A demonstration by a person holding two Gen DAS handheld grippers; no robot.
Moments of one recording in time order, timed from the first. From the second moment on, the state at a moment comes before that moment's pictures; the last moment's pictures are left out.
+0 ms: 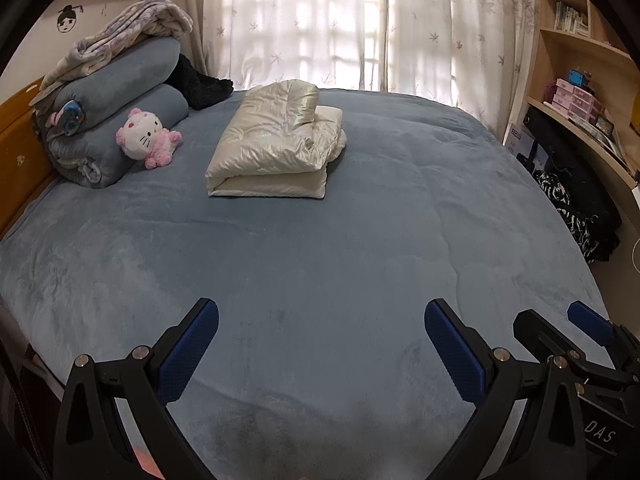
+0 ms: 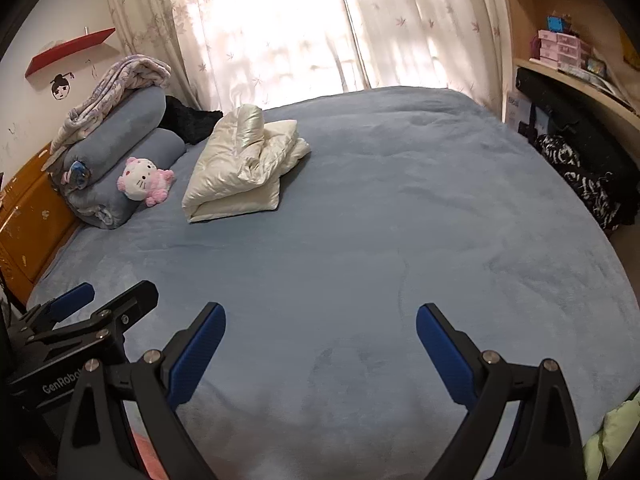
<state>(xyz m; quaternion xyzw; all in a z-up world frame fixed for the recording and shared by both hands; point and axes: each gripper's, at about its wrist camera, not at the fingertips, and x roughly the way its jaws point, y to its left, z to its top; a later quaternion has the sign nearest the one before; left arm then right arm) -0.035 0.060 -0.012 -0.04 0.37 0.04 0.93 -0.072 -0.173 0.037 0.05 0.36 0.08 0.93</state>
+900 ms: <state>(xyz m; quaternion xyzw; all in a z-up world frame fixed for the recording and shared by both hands) -0.058 0.066 -0.018 -0.03 0.36 0.05 0.93 -0.089 -0.175 0.030 0.05 0.35 0.08 0.93</state>
